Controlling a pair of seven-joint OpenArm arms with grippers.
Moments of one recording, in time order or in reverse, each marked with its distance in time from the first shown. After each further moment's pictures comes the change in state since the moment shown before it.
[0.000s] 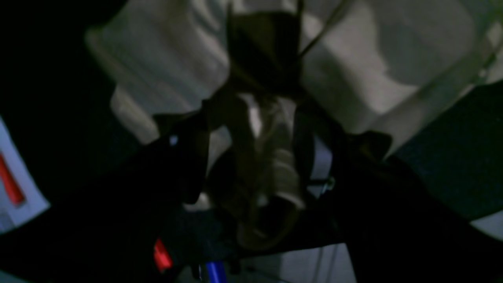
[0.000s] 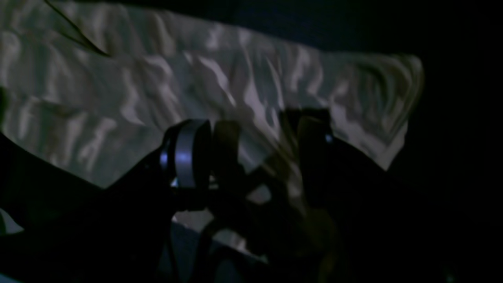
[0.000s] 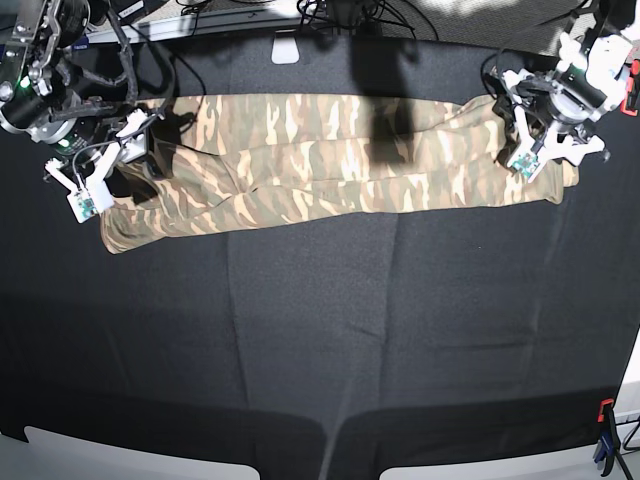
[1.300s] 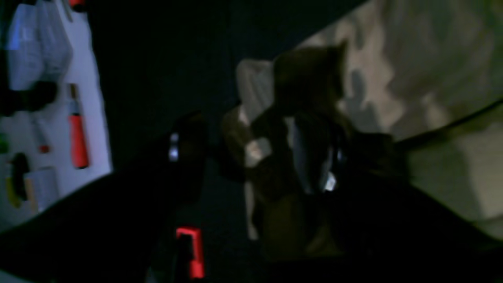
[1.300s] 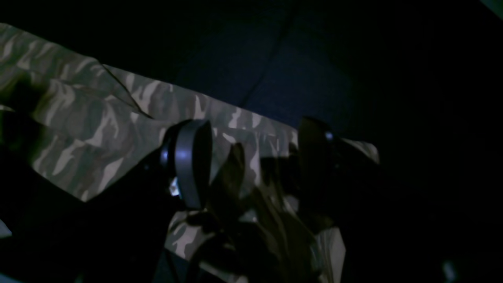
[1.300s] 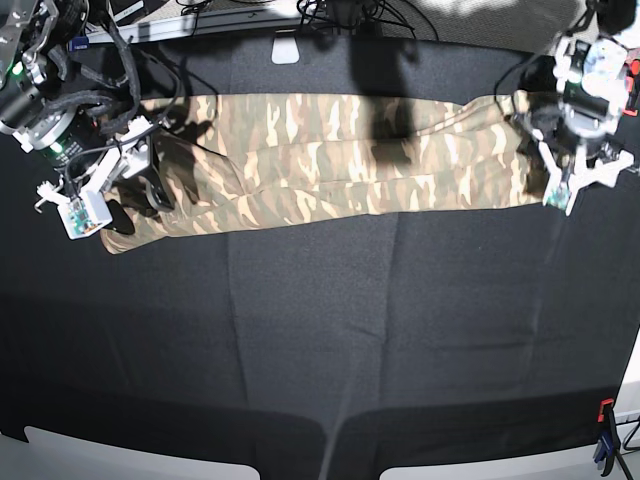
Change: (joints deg) left arm -3.2 0.1 0.0 -2.3 5.7 15.2 -3.8; right arm 0.0 0.0 0.0 10.5 0.4 0.0 2.5
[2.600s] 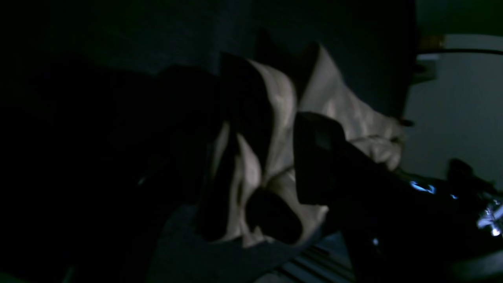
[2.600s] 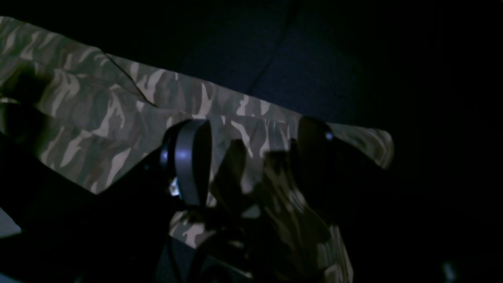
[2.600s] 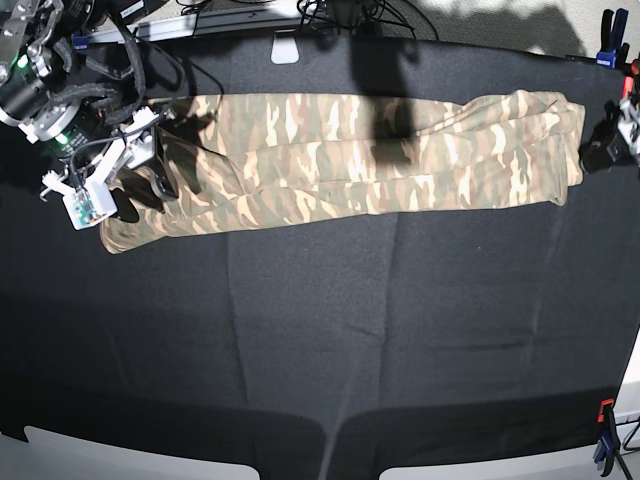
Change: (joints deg) left arm -12.5 3.7 -46.1 -59.4 -78.6 -53.9 21.6; right arm -1.6 -1.3 0.1 0.0 -0.2 0.0 -0.7
